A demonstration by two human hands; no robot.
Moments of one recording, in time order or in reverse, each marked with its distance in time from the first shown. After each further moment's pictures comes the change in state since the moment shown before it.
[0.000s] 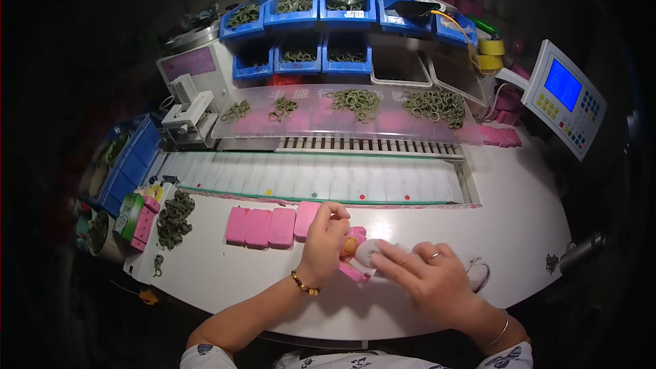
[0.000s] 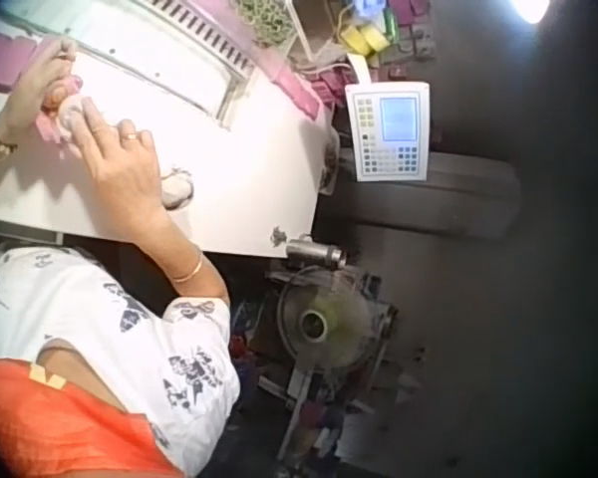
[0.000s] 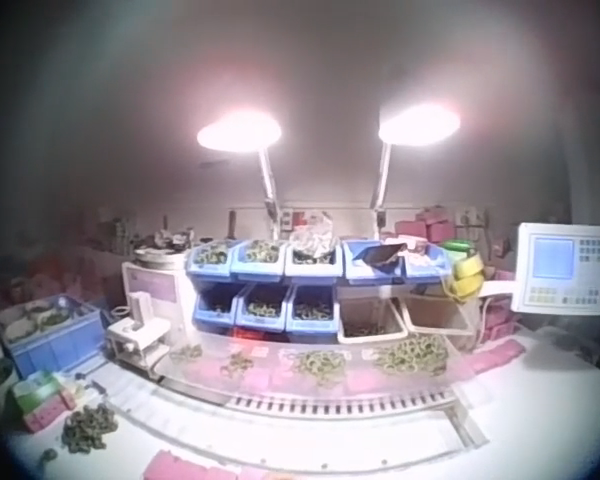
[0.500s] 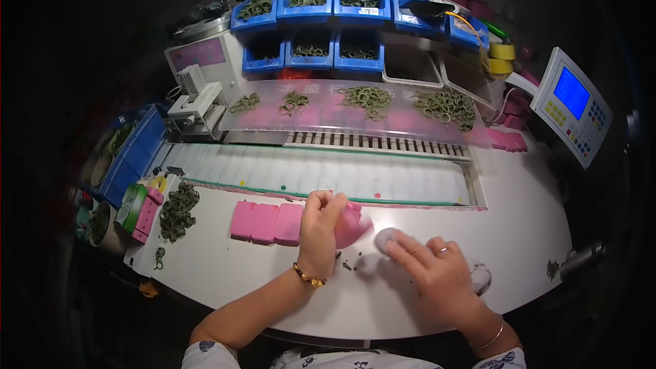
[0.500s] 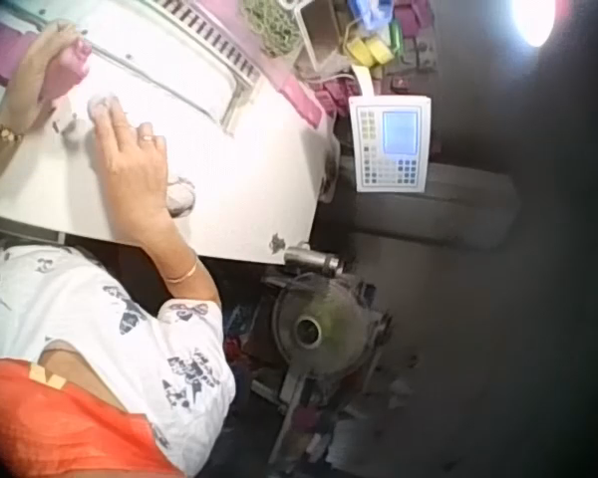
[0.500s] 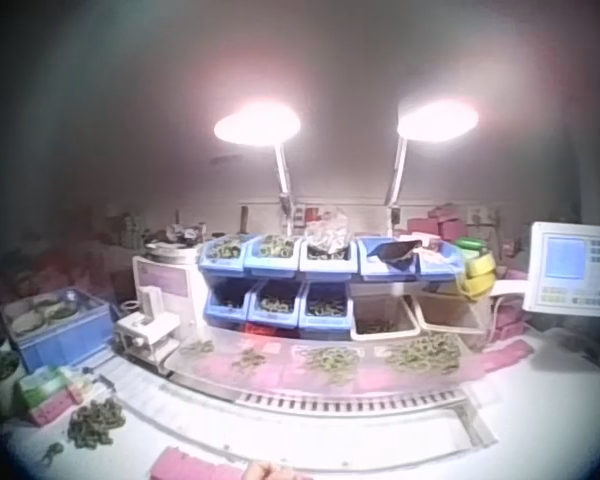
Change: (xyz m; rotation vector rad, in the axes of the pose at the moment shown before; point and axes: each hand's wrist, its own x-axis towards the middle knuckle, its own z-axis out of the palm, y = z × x) left_hand 0.015 -0.010 -0.017 -0.143 0.218 0.231; right_hand 0.007 -0.004 0.007 0.083 -0.120 0.139
